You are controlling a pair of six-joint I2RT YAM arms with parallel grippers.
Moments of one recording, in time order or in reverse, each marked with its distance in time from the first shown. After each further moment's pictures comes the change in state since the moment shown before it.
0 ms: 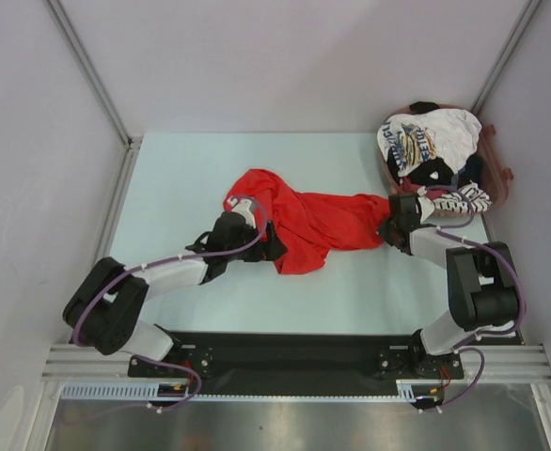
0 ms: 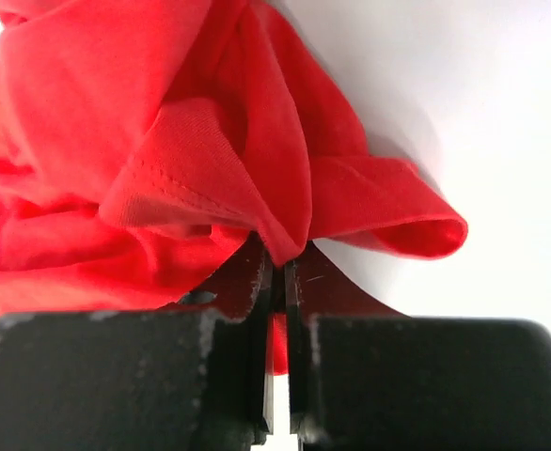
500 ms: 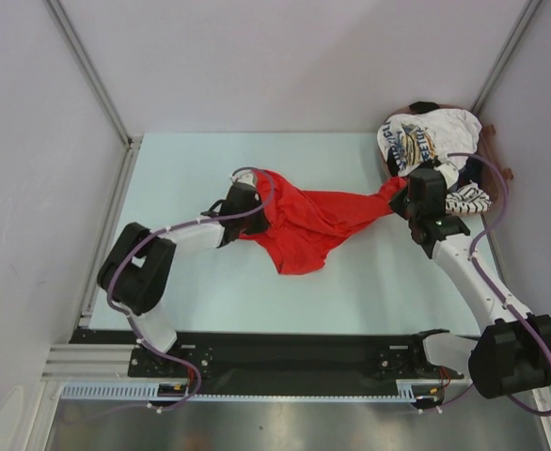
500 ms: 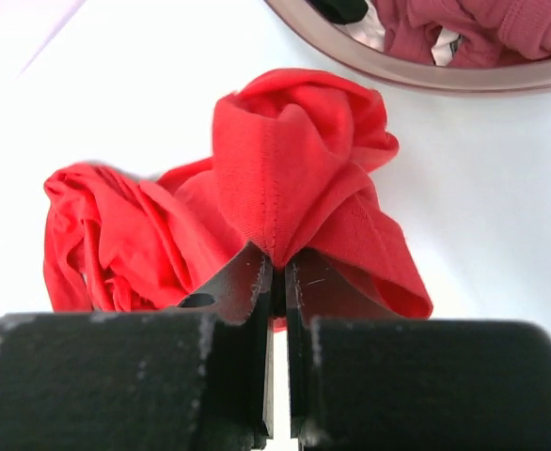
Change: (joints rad) left arm 0.060 0.282 0.335 -0.175 -0.155 -0.019; right arm 0.035 -0.394 0.167 -0.214 0.056 -0.106
